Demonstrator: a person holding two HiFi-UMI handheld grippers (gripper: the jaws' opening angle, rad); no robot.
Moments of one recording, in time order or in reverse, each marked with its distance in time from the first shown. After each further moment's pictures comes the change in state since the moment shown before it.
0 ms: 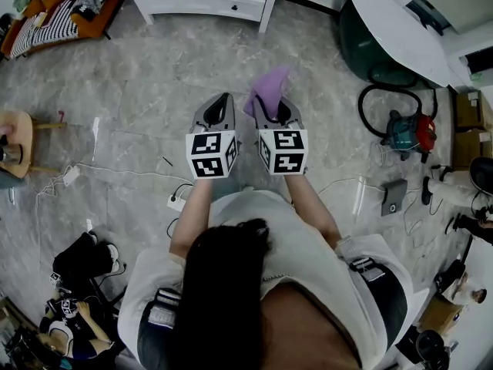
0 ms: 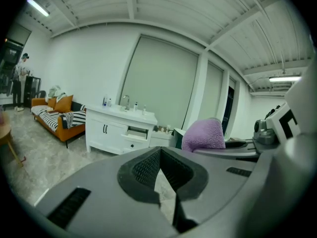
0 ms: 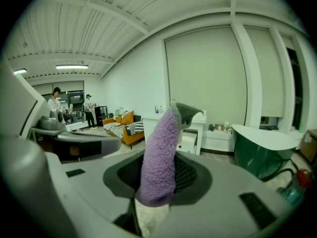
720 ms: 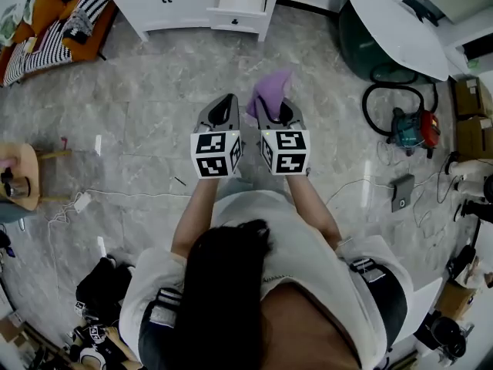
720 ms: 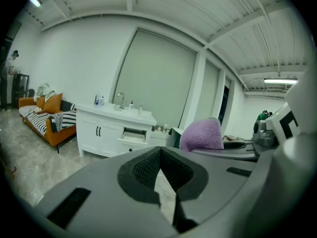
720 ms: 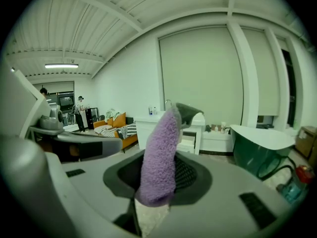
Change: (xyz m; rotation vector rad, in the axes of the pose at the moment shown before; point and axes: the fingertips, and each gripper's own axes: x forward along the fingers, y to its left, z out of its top) left arm 0.072 0.062 0.044 0.028 0.039 -0.089; right arm 0.090 0.003 0.044 0.046 -0.008 -0.079
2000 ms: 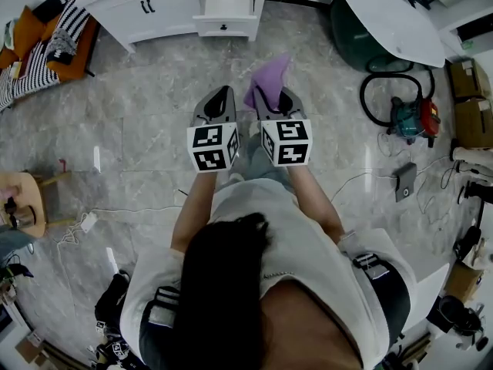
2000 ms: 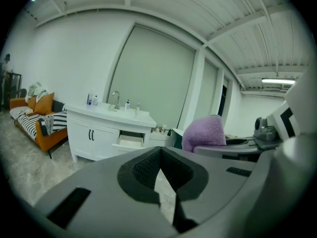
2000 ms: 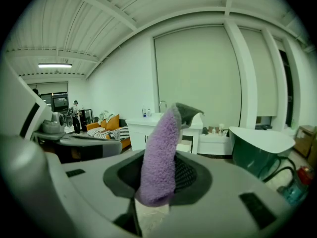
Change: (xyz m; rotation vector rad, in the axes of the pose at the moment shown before) left arm 0.085 0.031 0.028 0.020 0.016 -0.049; right arm 0.074 -0.040 0.034 0.019 -0.019 -0.049
